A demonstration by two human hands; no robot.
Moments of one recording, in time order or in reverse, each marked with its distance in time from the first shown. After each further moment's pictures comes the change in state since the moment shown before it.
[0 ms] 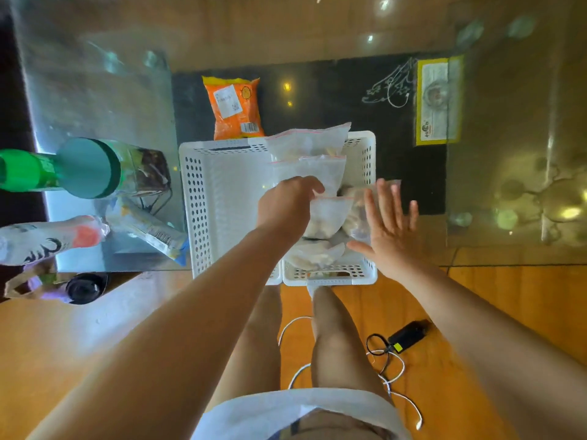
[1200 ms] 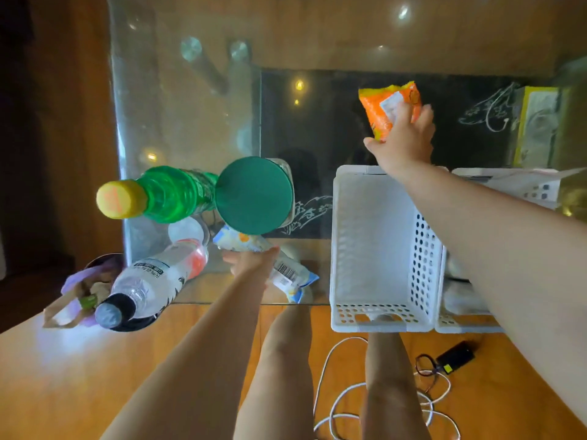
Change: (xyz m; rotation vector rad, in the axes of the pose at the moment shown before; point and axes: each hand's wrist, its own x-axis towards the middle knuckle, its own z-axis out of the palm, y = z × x) left_hand 0.006 -0.331 -0.020 -0.853 -0.208 -1.096; right_hand 0.246 -0.241 -0.057 0.313 0.302 0.472
